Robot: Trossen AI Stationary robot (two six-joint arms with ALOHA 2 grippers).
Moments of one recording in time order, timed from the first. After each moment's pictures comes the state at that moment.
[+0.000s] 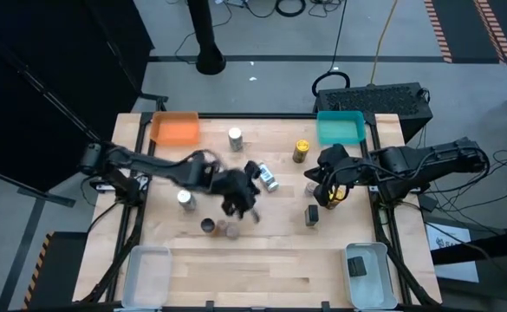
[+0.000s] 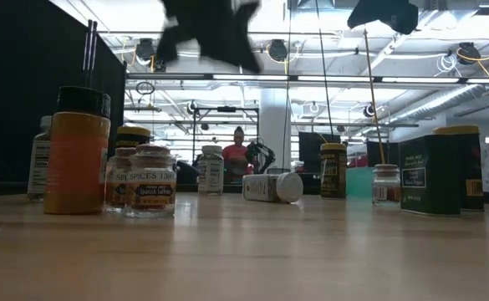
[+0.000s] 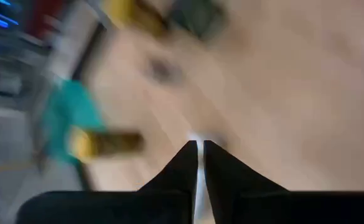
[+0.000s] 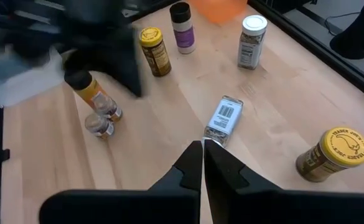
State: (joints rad) left arm -0.07 1.66 1.27 -0.42 -0.15 0.87; right arm 0.21 1.09 1.13 -0.76 0.40 0.60
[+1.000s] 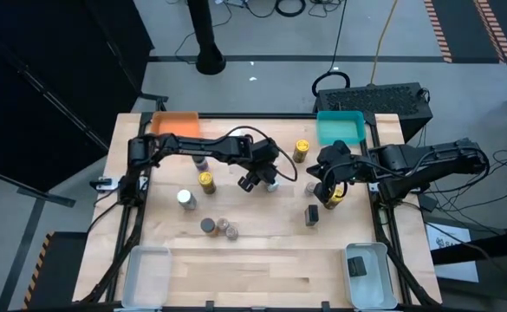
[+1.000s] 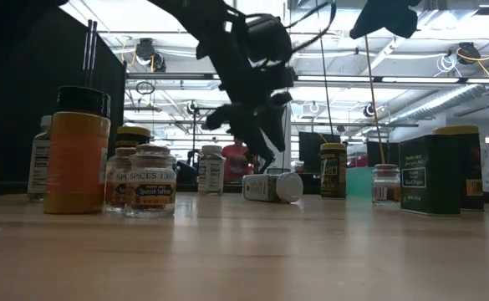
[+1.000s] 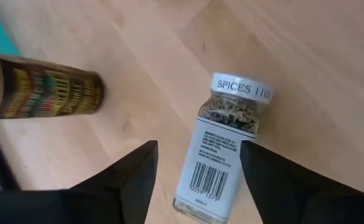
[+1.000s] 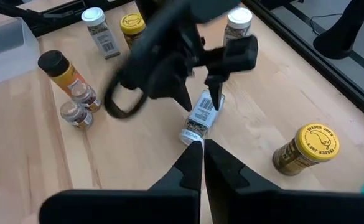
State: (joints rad) left arm 0.17 2.04 1.58 -0.59 0.03 0.92; right arm 0.17 1.09 1.13 -0.81 0.39 0.54
